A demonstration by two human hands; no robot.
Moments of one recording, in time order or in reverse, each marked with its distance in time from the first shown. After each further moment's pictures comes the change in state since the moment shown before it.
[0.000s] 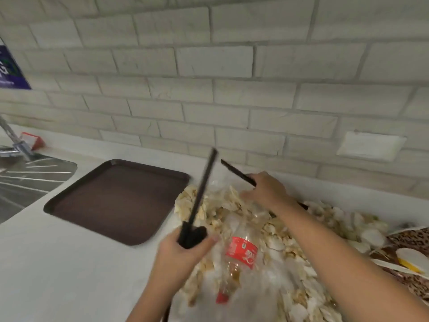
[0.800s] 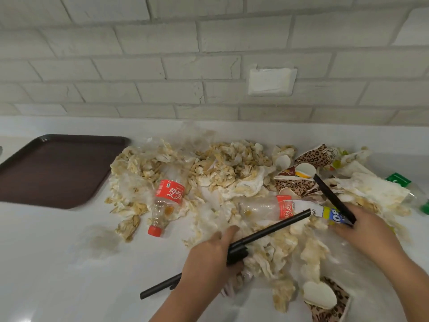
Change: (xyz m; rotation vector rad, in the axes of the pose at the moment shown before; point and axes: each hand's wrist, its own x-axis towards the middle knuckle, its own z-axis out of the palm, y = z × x) left_hand -0.135 -0.047 0.160 0.976 -0.525 0.524; right_hand -0.307 0.263 -0.036 0.070 0.124 0.574
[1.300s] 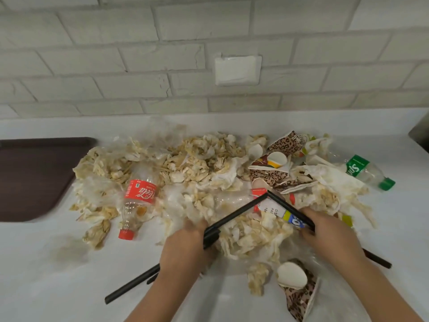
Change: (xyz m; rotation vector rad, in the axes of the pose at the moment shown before) left_hand 0.024 0.003 0.010 0.264 -0.065 -0.145; right_hand -0.032 0.007 0.021 -0.309 -0.029 -0.118
